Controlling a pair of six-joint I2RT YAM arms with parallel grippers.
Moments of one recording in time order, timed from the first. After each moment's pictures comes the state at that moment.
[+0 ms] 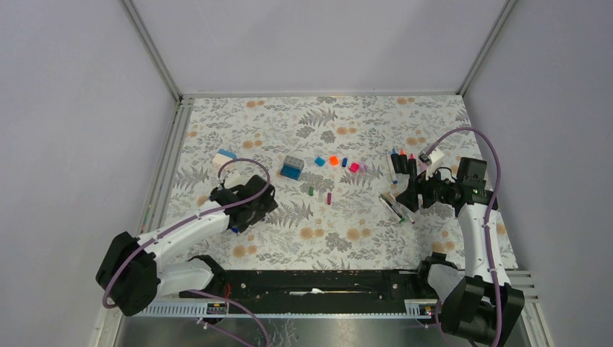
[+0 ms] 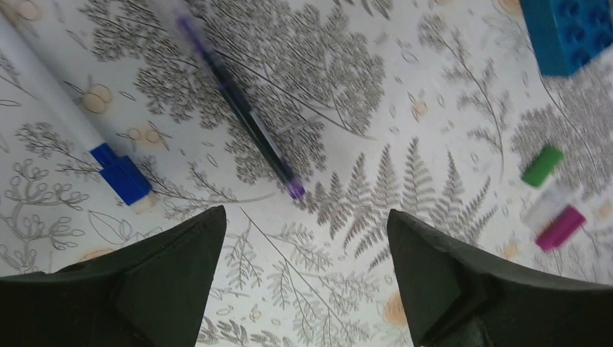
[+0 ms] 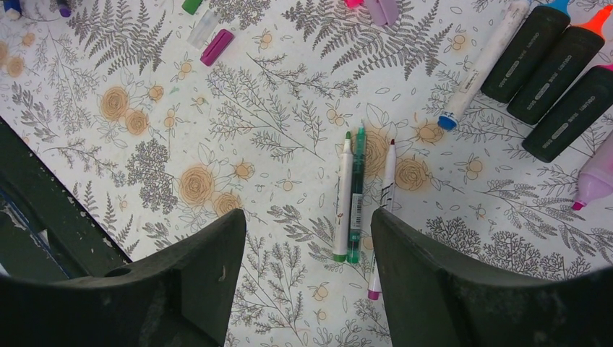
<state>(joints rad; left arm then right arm) -0.69 1.13 0.67 -0.70 -0.40 -1.24 -0.28 0.98 0.72 -0.72 -0.86 -0.55</state>
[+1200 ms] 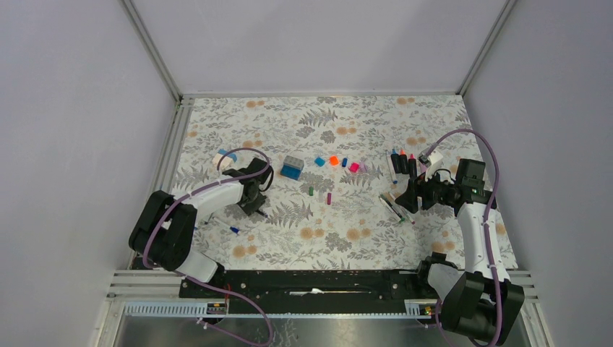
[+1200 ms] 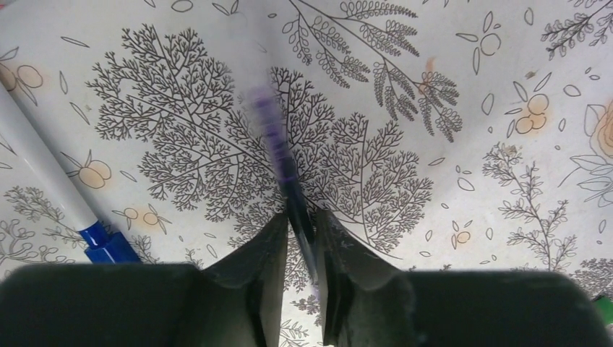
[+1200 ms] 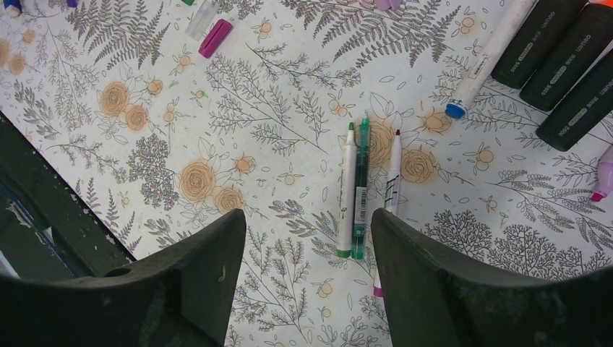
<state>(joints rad) -0.47 1.50 0.79 -0.66 -0.36 -1.23 -0.28 1.00 0.70 -0.72 -0.86 -0.55</state>
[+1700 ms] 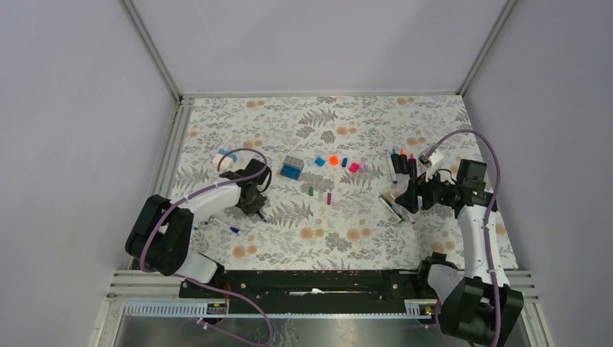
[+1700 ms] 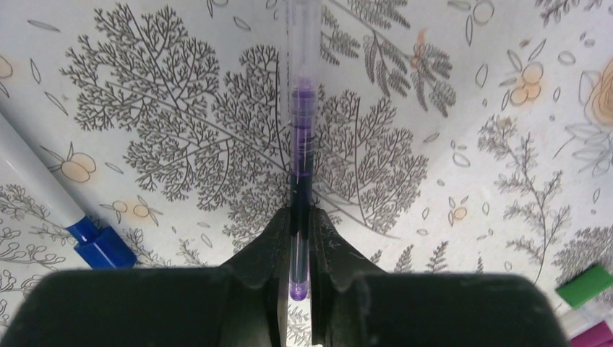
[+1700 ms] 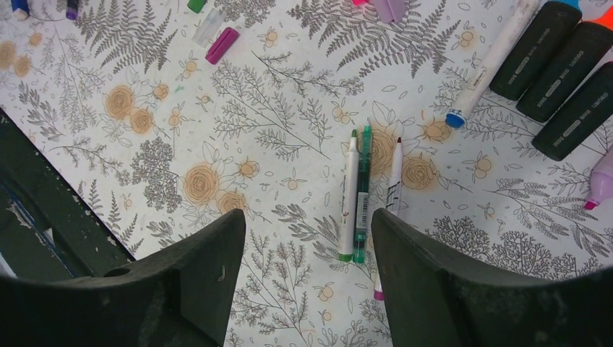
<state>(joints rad) -0.47 1.47 0.77 -0.62 -0.32 -1.20 -0.28 0.98 0.70 -0.72 -0.87 -0.55</state>
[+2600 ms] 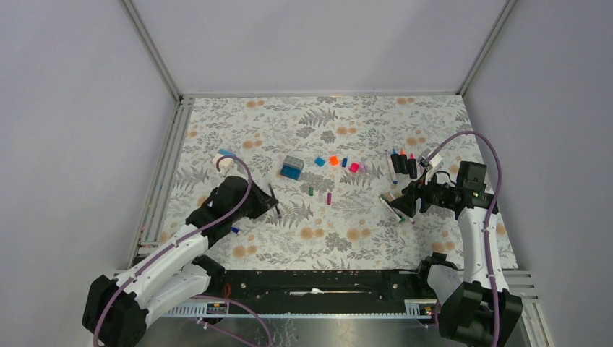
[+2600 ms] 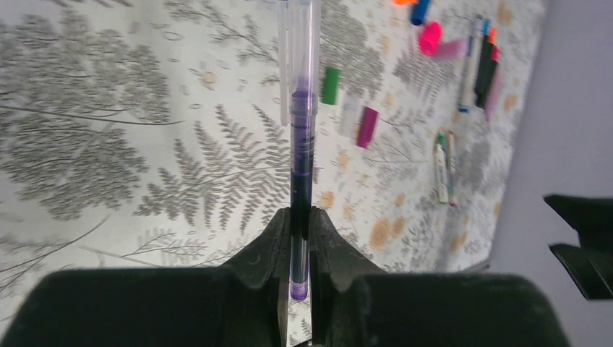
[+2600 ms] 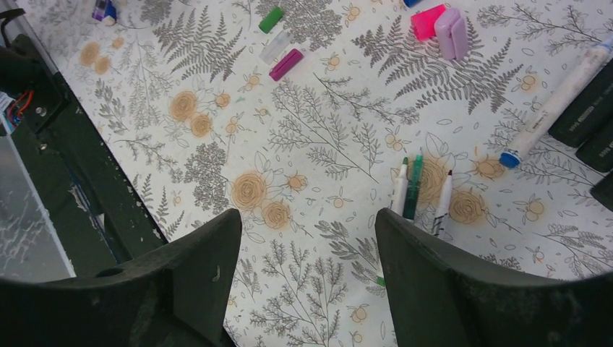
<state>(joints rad) -0.54 0.87 0.51 -0.32 -0.02 -1.01 -0.28 0.94 0.70 -0.78 -1.02 -0.61</state>
